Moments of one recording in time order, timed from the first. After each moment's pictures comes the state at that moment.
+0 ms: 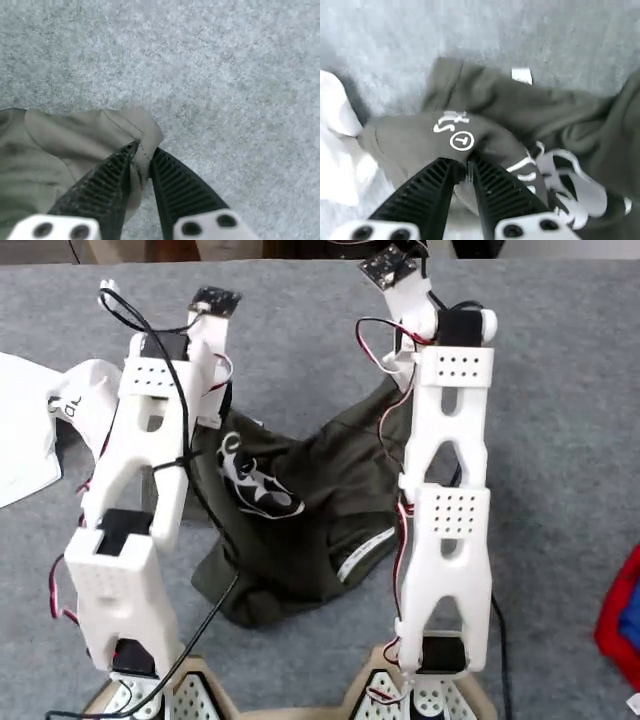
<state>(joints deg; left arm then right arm) 2.4 24.5 -24.7 85.8 -17.7 -2.4 59.6 -86.6 101.4 25.3</state>
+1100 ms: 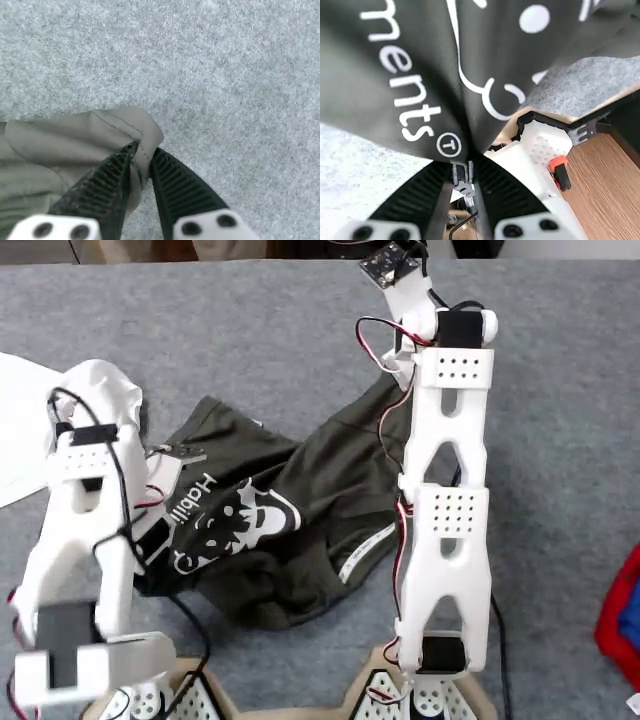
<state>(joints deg) -11.5 -11.4 32.4 100.1 -45.1 -2.5 59.8 -89.0 101.3 25.3</state>
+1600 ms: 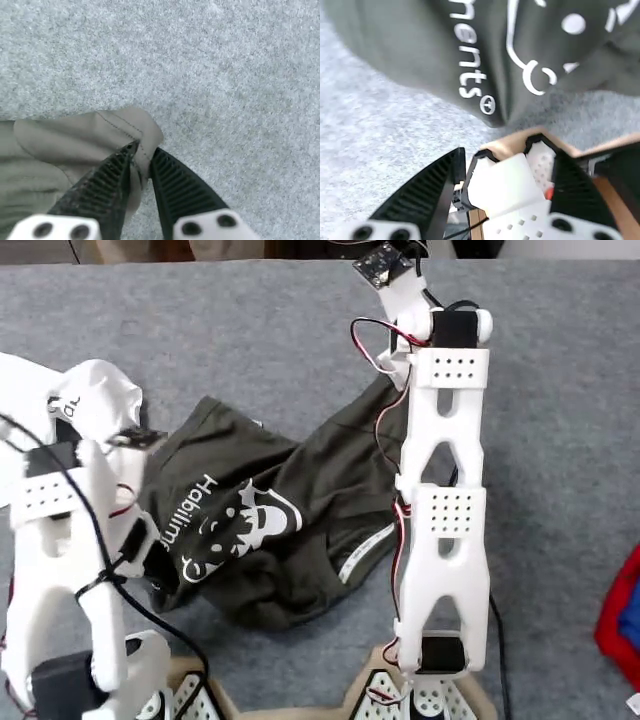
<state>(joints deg) -18.9 -24.4 32.8 100.1 -38.7 -3.3 59.8 -89.0 101.4 25.3</state>
